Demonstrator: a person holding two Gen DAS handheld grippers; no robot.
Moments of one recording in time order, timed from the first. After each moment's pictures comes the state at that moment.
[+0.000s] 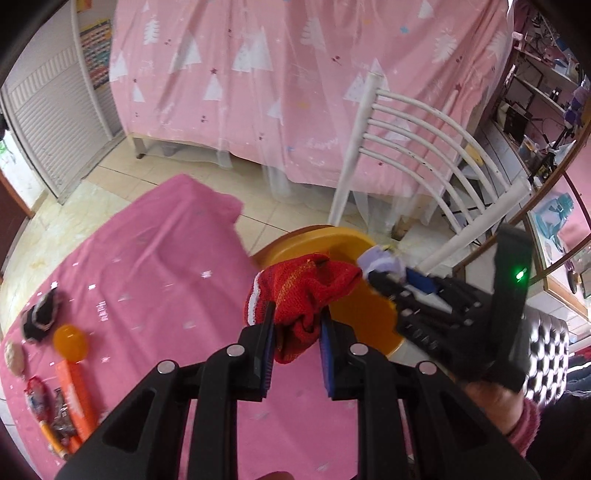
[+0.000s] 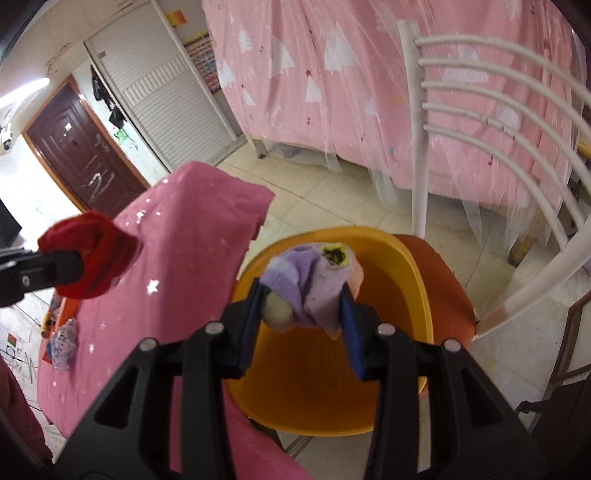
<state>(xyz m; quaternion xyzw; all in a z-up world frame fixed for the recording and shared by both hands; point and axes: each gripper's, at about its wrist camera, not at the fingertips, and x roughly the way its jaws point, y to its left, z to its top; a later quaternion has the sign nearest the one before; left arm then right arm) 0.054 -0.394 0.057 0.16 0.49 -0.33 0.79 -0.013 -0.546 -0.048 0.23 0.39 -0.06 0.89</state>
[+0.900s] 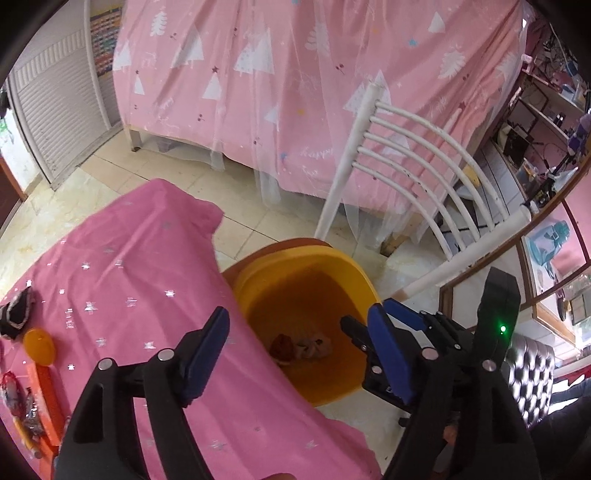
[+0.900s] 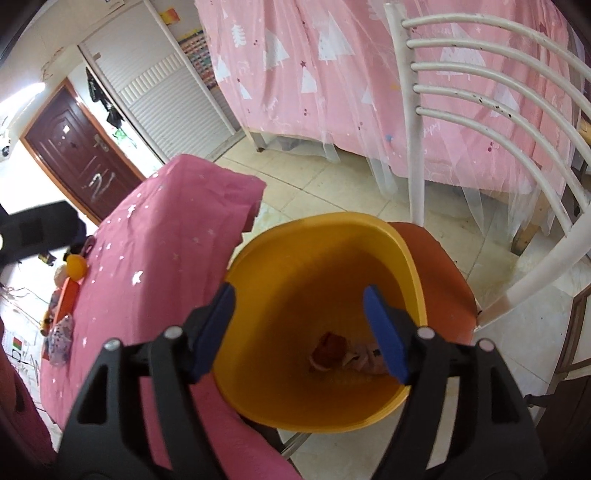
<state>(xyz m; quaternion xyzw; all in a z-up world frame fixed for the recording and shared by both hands) 0.063 -0.412 0.056 0.11 0.49 -0.32 0.80 -0.018 -0.557 -0.056 0.24 0.40 -0.06 0.89</state>
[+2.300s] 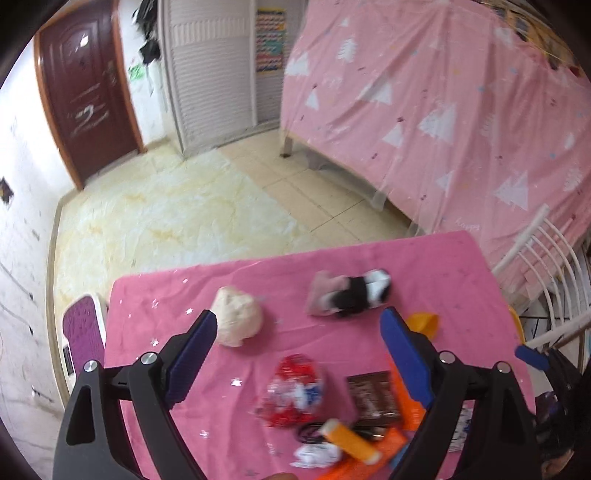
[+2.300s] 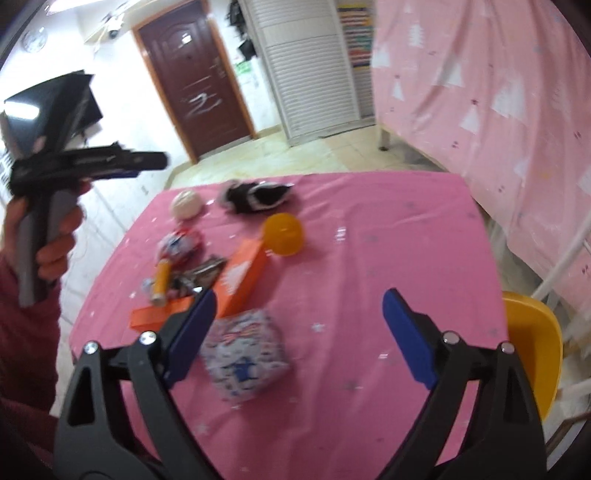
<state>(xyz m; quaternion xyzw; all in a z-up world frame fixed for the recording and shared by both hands) 0.188 -0.029 0.094 0.03 0.46 -0.11 0.88 0.048 -0.291 0.044 0.07 0.40 0.15 0.90</state>
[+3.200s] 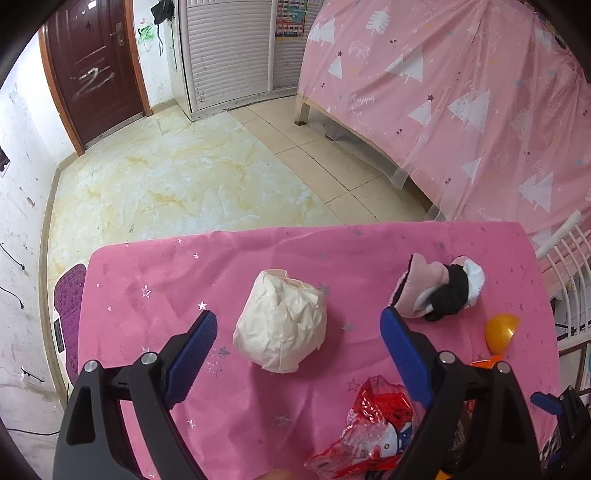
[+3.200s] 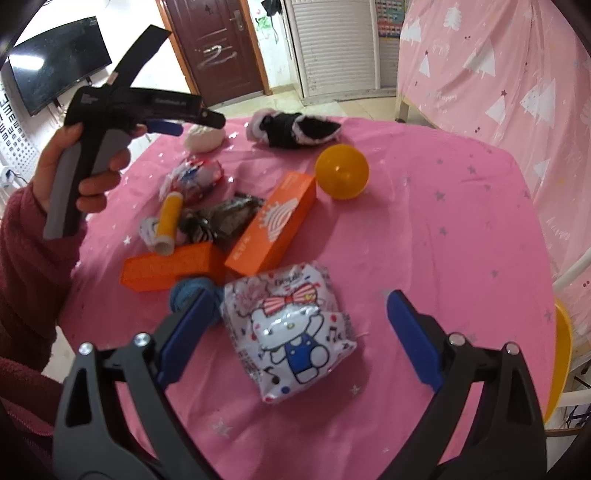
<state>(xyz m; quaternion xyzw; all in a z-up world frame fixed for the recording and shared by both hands) 0.242 0.003 0.016 0.01 0.51 -0.10 0.85 0.048 -0.237 0.004 0.01 0.47 0.16 0.87</state>
